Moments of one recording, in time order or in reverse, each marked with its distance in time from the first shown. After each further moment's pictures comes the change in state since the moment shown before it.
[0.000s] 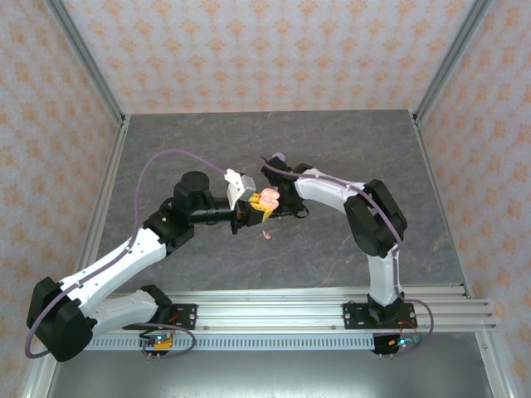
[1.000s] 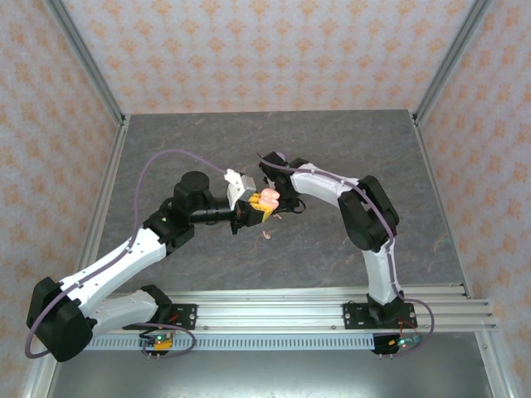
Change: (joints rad) left arm 0.000 0.000 0.000 -0.001 0.000 0.000; right arm -0.010 0.093 0.118 -0.053 -0.081 -0.087
